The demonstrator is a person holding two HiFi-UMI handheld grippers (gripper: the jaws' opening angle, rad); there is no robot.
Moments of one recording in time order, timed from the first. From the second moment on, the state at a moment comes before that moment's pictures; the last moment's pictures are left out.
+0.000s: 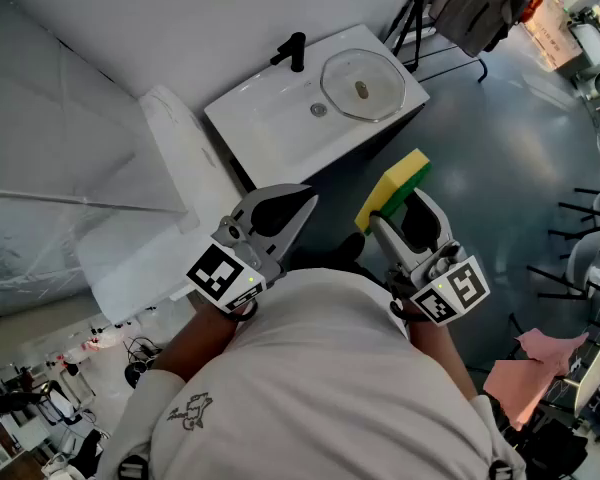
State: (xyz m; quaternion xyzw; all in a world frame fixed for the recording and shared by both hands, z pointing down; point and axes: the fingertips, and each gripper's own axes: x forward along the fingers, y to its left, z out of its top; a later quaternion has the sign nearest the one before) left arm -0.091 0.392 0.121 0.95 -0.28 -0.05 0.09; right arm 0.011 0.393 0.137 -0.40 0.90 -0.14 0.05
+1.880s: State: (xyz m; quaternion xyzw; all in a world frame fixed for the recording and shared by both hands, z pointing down) left arm 0.130 0.178 0.163 0.96 -0.28 -0.01 0.10; right arm 0.254 0.205 0.162 -0.43 0.88 -0.18 0.08
